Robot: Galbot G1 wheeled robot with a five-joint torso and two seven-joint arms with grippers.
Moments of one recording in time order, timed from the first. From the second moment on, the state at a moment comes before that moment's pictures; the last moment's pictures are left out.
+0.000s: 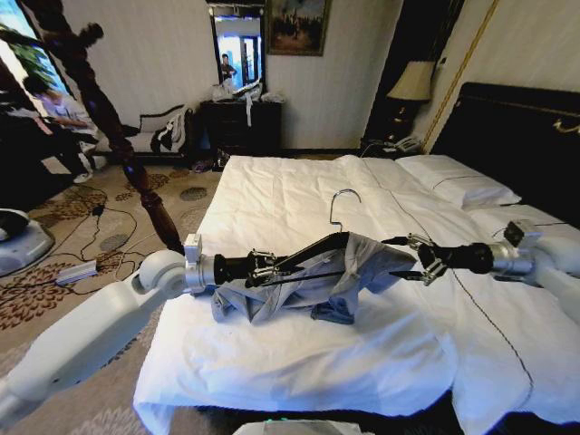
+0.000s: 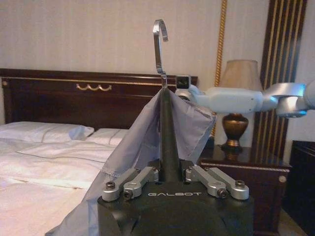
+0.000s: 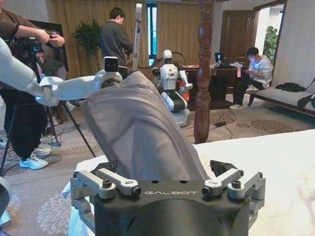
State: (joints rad) left arm 0.54 -0.64 0.13 -2.02 -1.04 0.27 0.73; right arm -1.19 0.21 0.65 1.67 1.13 -0.06 -1.29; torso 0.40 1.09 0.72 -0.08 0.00
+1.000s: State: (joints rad) left arm 0.39 -0.70 0.27 -1.96 -1.03 0.26 0.74; right arm -1.17 0.25 0.65 1.67 1.05 -0.14 -1.42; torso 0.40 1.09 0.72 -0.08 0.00
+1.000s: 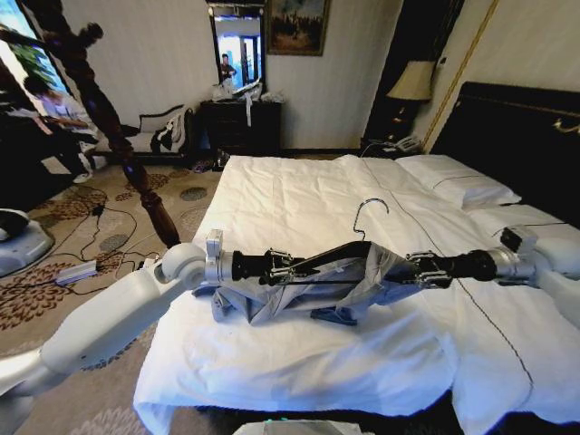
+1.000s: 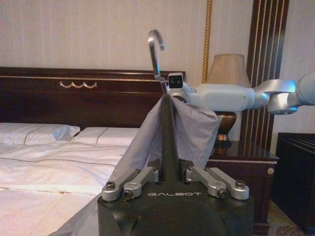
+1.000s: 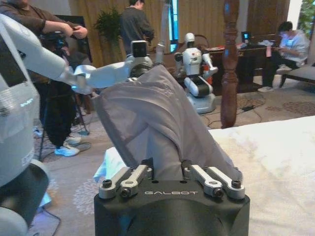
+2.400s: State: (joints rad) left arm 0.44 -0.69 0.20 -1.93 -1.02 0.21 0.70; right arm -1.20 0.25 0.66 1.73 1.05 -0.18 -1.45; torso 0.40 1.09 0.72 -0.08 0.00
